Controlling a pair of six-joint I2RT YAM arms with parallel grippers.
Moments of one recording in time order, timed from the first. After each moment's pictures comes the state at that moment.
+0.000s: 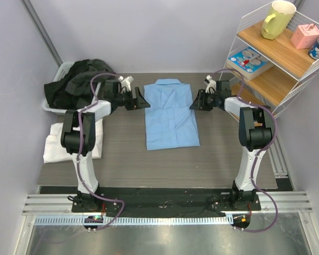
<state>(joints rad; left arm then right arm) -0.18 2.07 1.37 0.01 0.76 -0.37 0.08 2.06 1.36 -0.09 -0.61 0.21</state>
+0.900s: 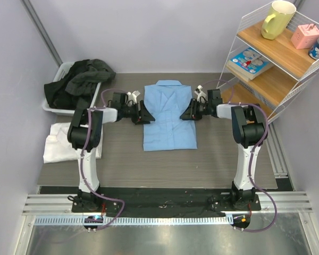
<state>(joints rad) -0.22 2.16 1.29 0.08 0.90 -0.54 0.14 2.15 1.30 0.03 -0.82 0.37</state>
